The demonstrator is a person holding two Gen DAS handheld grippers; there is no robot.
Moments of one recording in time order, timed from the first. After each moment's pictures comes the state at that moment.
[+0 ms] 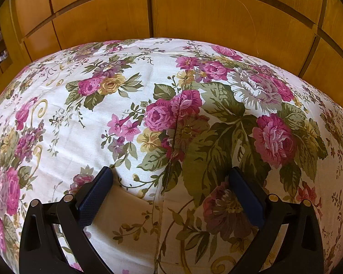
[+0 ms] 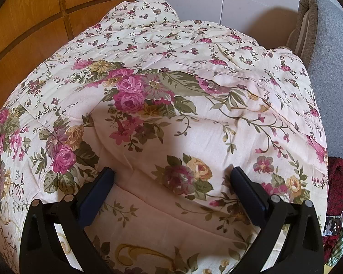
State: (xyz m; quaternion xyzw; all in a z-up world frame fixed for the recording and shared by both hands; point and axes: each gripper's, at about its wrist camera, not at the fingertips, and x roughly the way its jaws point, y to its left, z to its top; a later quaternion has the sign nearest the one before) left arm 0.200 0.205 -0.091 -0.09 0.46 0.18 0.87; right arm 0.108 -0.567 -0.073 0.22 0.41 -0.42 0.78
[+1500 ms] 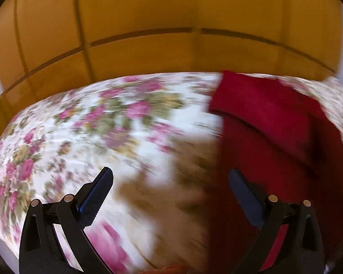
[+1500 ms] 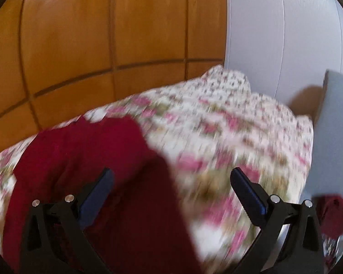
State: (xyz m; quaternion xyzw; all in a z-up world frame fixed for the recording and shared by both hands) left arm 0.055 0.023 -0.021 0.02 0.37 0.02 0.93; right arm -0.023 -0.278 0.029 0.08 0.31 -0.21 0.92
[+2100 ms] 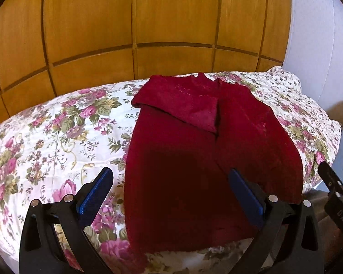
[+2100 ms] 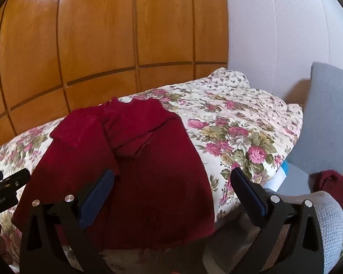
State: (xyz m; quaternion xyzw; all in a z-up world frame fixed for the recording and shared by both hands) left arm -0.045 -0.038 0.005 0.02 0.35 -0.11 0.93; right arm -0.136 -0.204 0.025 0.06 0.26 -0.20 0.94
